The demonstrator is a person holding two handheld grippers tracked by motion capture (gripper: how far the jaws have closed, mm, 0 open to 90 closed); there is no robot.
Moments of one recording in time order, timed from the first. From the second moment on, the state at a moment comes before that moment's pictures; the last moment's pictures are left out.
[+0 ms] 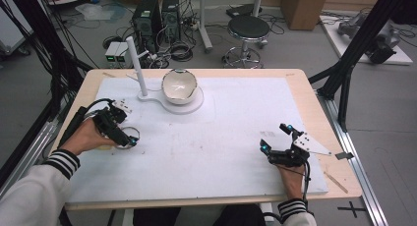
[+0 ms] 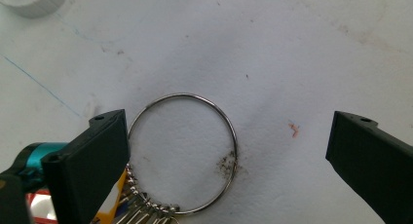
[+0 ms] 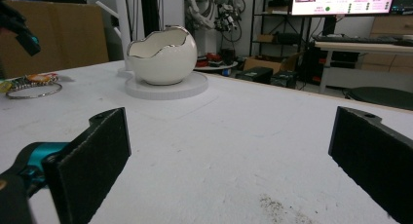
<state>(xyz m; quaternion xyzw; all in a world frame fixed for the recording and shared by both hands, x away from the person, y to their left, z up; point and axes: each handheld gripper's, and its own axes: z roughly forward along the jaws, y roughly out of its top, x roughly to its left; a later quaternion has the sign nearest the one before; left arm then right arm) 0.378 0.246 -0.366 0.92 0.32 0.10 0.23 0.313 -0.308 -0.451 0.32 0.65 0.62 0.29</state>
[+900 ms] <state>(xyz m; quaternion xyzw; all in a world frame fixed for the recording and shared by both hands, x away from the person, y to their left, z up) 0.387 0.229 -0.392 0.94 0.31 0.04 0.12 0.313 -0.308 -0.451 0.32 0.65 0.62 0.30</state>
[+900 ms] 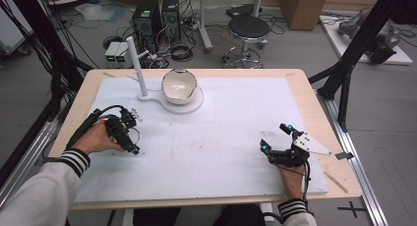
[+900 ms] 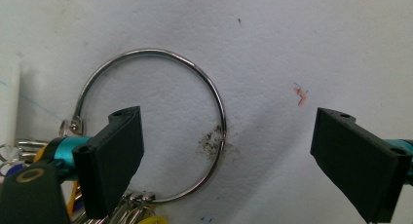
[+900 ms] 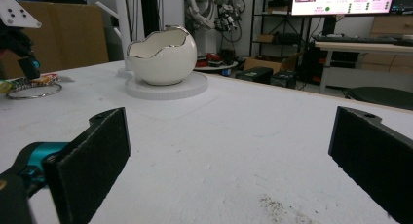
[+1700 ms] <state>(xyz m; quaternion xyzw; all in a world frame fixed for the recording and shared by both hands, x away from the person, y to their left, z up) 0.396 0.223 -0.397 0.95 0.32 0.02 0.07 0.313 -0.308 -0.451 0.33 0.65 0.62 0.29</state>
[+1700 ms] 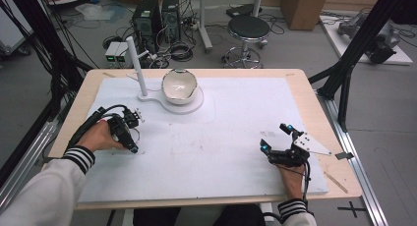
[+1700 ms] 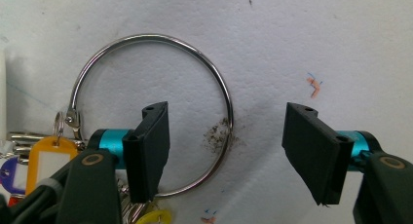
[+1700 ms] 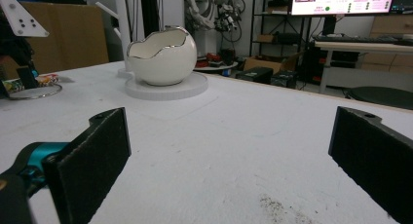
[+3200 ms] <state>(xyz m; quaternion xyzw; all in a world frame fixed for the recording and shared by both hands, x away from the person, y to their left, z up) 0.400 0.218 -0.402 0.95 0.33 0.01 0.02 0.313 -0.308 -0.451 0.33 0.65 0.62 0.29</state>
